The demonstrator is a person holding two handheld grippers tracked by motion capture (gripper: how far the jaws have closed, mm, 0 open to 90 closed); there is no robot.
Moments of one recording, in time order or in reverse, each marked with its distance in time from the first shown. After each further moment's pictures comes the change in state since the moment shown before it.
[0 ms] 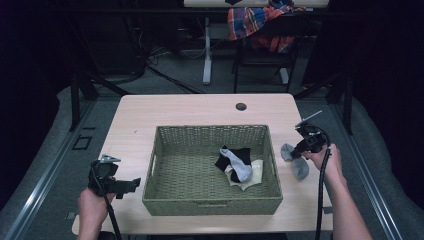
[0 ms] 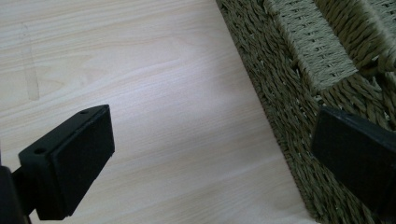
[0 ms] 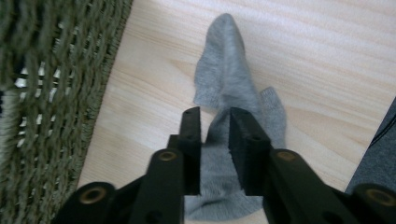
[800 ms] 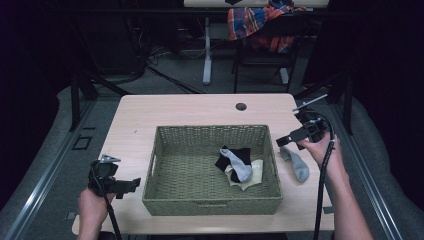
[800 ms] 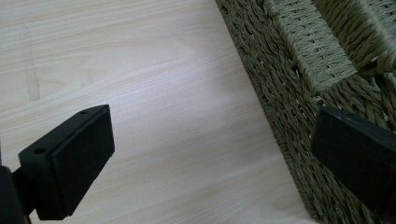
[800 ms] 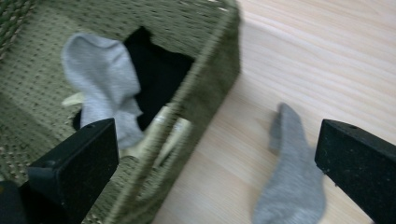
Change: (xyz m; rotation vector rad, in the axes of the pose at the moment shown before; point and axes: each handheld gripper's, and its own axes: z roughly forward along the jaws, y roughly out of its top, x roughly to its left) left arm 0.000 0.000 0.000 -0.001 0.000 0.000; right arm 0.063 0.005 -0.078 -0.201 0.129 -0.169
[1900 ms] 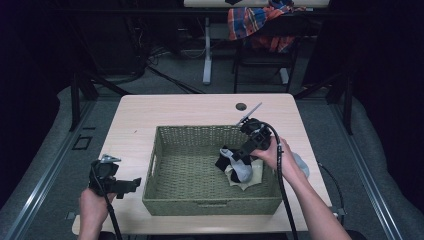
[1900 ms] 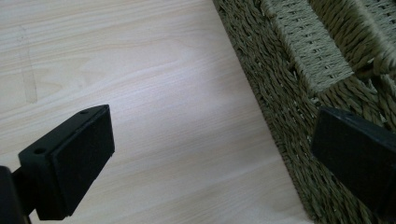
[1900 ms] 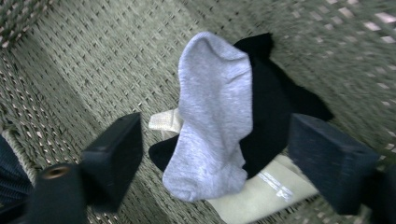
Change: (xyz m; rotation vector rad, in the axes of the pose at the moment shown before) left arm 0.000 0.000 0.000 -0.004 -0.007 0.003; right arm 0.105 0.035 0.083 0.168 0.069 -0.306
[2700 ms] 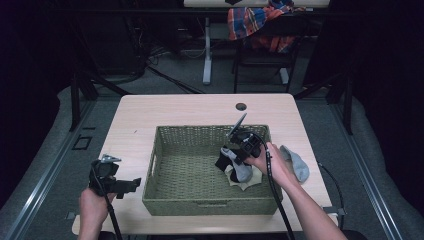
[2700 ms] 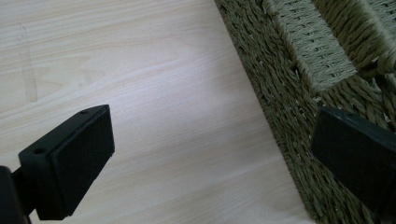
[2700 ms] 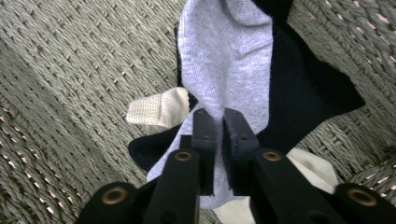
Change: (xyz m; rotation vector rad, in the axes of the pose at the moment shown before) left arm -0.001 0.001 0.001 0.005 0.006 0.002; right arm 0.010 0.003 0.036 0.146 -0.073 -0.016
